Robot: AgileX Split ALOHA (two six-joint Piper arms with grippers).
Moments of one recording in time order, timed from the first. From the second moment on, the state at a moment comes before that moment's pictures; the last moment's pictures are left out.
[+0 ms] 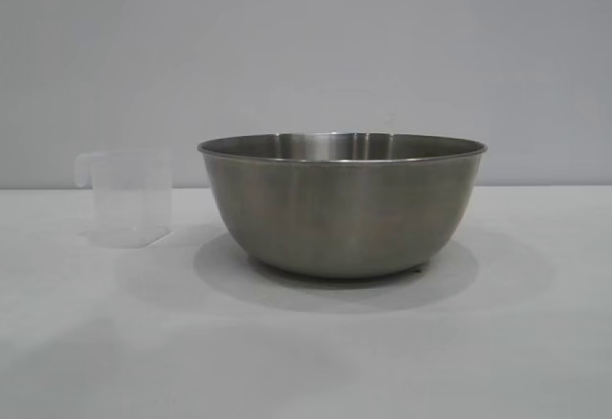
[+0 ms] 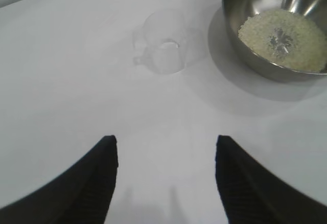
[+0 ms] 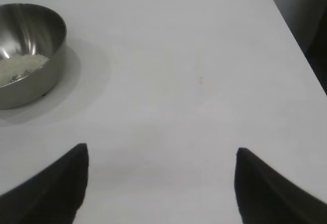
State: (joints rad) left arm -0.27 0.73 -0.68 -0.09 0.73 0.18; right arm 0.06 -0.02 -0.49 -0.01 1.14 0.02
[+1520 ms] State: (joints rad) left arm -0.27 0.01 -0.48 -0.03 1.13 0.03; right arm 0.06 -0.02 -0.49 -0.01 1.14 0.02
